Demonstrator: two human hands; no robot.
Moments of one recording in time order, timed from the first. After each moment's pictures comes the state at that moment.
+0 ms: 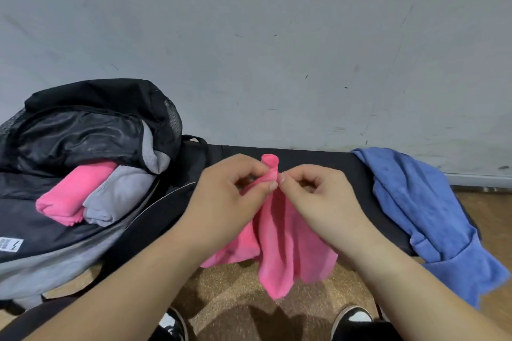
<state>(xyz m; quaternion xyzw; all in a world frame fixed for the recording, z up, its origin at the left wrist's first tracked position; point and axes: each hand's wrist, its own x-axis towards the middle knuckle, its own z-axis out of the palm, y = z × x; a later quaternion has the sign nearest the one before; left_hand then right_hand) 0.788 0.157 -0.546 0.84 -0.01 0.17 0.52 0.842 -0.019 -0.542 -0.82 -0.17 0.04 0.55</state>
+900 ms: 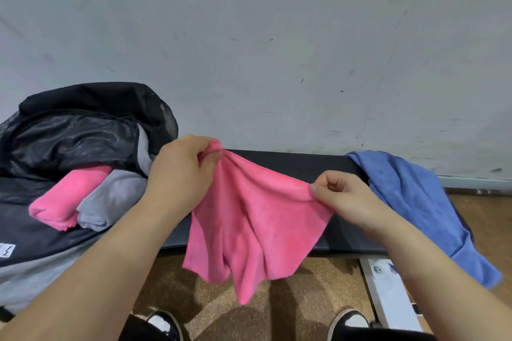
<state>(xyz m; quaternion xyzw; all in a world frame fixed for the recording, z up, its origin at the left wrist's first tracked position) 0.817 0.211 -0.543 0.91 0.11 0.24 0.32 0.902 -0.084 -0.575 -0.84 -0.15 0.18 0.49</state>
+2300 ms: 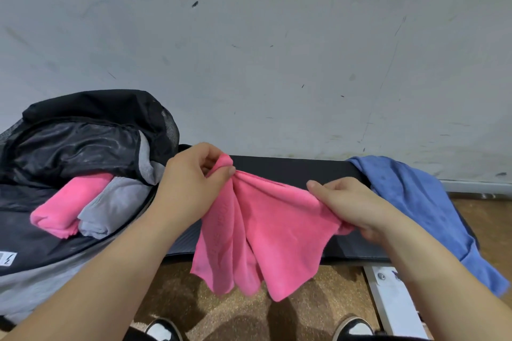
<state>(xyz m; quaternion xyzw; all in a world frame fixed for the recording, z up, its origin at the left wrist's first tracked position) 0.816 0.199 -0.544 0.87 0.14 0.18 0.44 0.898 -0.066 -0.548 -0.85 0.02 0.26 0.46</state>
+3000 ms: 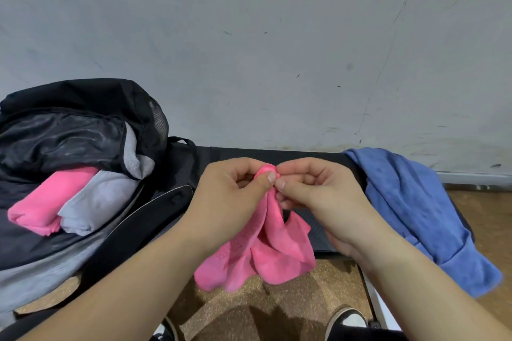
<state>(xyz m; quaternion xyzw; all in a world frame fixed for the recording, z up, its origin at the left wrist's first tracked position) 0.808 0.133 -0.543 0.75 0.08 0.10 0.65 0.860 -0.036 -0.540 -0.67 -0.09 0.17 0.71</state>
